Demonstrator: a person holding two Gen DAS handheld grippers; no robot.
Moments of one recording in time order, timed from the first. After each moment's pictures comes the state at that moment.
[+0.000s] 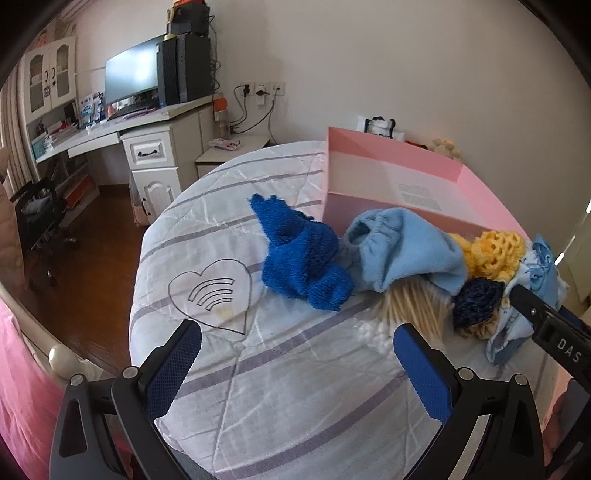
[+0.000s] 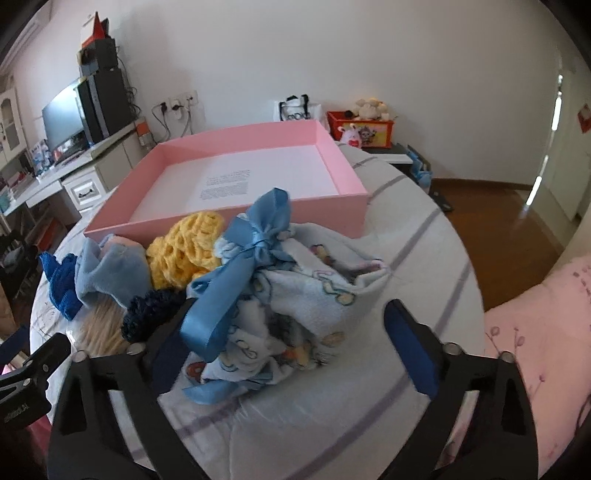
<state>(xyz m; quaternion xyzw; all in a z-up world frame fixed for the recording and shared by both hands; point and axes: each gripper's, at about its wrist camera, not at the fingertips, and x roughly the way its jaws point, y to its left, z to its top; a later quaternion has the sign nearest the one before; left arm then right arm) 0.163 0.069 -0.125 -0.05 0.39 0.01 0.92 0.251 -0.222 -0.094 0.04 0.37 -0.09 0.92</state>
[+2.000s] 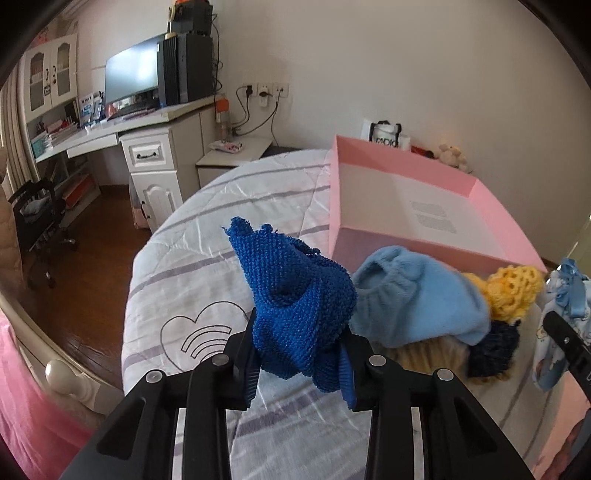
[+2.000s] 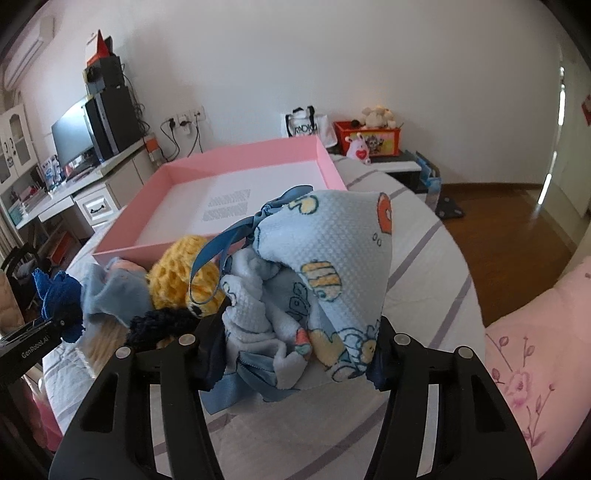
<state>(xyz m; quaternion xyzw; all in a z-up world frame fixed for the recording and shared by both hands) 0.203 0.088 -0.124 -0.06 0.39 0.01 0.92 0.247 -0.241 -0.084 0.06 0.35 -0.08 0.93</state>
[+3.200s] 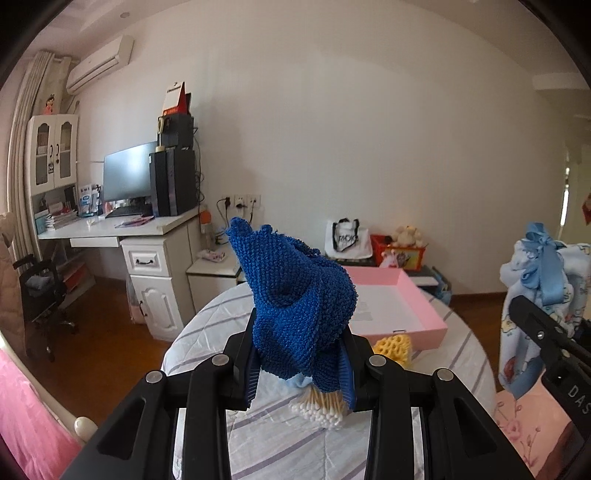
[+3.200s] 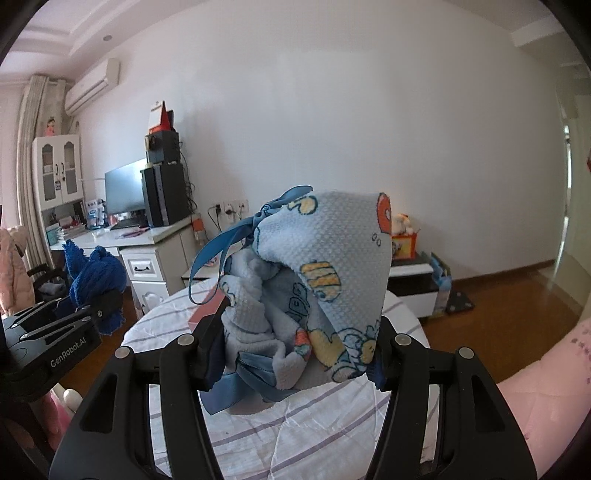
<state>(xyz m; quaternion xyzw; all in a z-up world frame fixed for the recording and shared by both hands) 0.011 0.072 -0.017 -0.03 0.20 -0.03 0.98 0.127 -0.186 0.032 0.00 0.16 -0.03 0.99</state>
